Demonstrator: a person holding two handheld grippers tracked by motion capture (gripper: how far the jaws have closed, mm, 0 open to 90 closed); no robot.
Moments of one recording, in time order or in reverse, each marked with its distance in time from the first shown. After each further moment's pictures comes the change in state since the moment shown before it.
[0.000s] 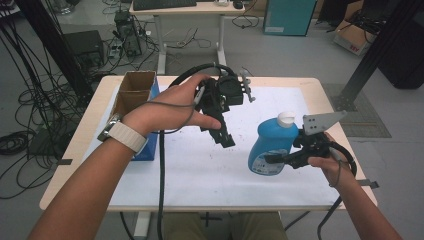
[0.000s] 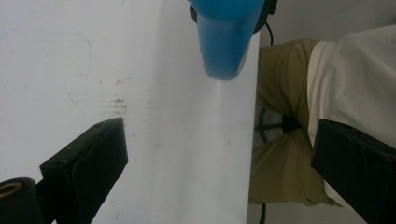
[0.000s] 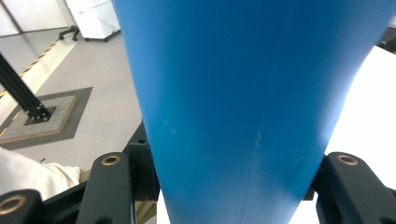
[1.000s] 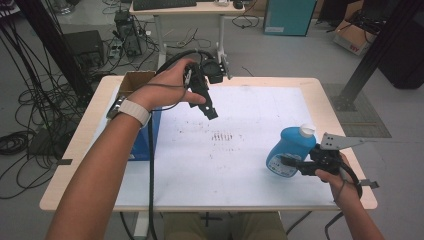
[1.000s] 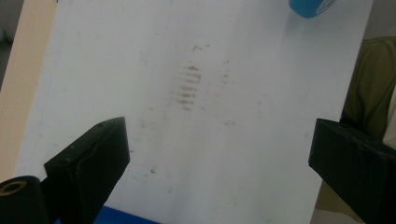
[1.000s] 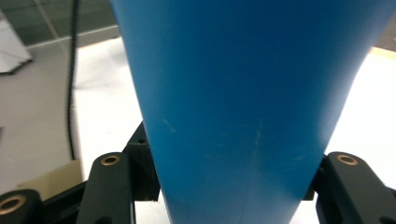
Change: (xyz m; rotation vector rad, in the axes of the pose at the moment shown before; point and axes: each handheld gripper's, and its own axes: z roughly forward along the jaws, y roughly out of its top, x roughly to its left) left arm 0.078 -0.034 0.014 0.047 0.136 -0.140; right arm -0.005 -0.087 -0.030 -0.087 -0.324 0.155
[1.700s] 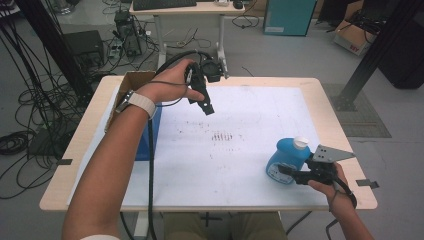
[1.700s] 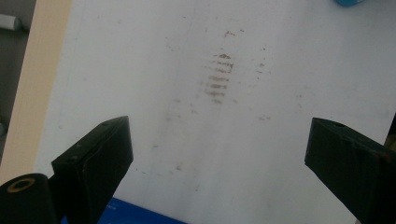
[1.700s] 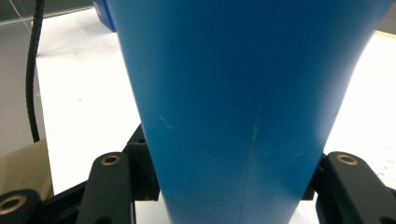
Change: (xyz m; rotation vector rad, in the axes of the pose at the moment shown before) left arm 0.034 -0.003 0.029 0.056 0.049 -0.010; right arm 0.008 -0.039 0.010 0.041 -0.117 -0.038
